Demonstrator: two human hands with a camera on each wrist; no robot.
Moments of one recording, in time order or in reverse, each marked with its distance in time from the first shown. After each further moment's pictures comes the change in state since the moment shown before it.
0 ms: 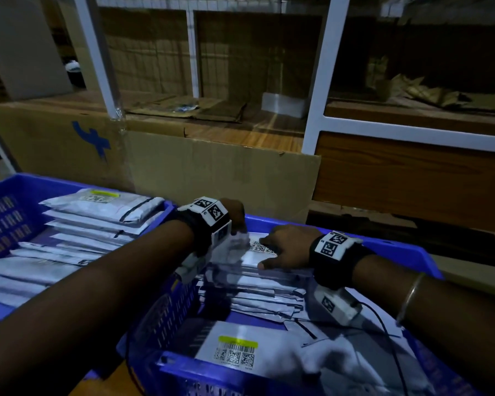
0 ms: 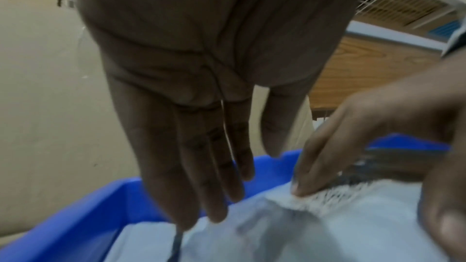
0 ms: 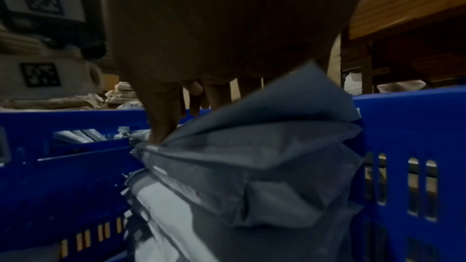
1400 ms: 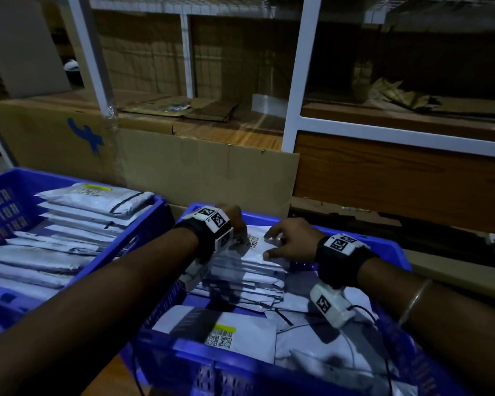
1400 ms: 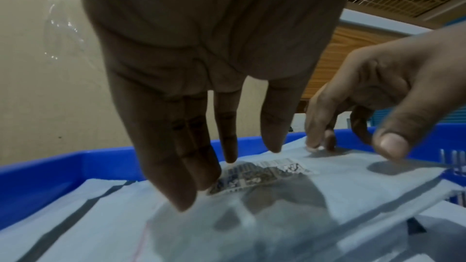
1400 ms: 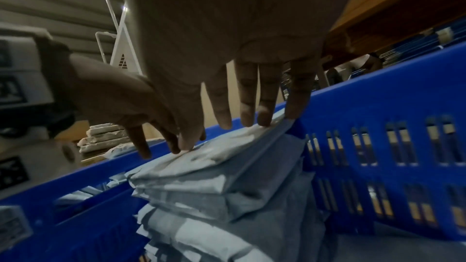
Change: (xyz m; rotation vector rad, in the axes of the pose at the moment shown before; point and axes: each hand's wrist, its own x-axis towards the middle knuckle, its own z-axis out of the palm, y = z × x) left_hand 0.024 0.024 0.029 0.010 -0.018 -0.089; right_hand -0.048 0.024 0.010 0.482 0.248 0.104
